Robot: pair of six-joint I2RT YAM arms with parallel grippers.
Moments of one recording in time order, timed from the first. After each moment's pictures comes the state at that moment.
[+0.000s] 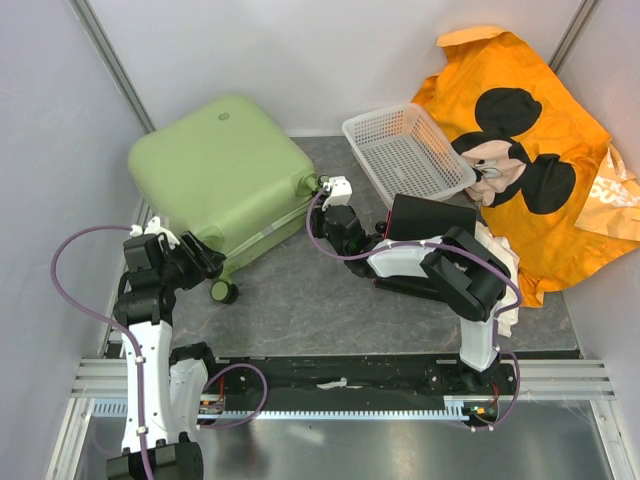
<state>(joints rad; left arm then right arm) 0.24 0.65 0.72 -0.74 0.36 -0.47 0.81 1.92 1.05 0.62 0.39 0.37</state>
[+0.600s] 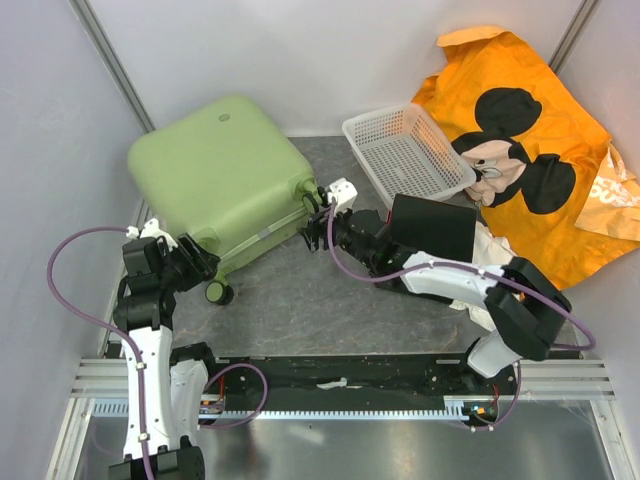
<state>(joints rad) 0.24 0.63 0.72 -0.75 0.27 -0.42 0.84 1.60 0.89 0.54 0.16 0.21</state>
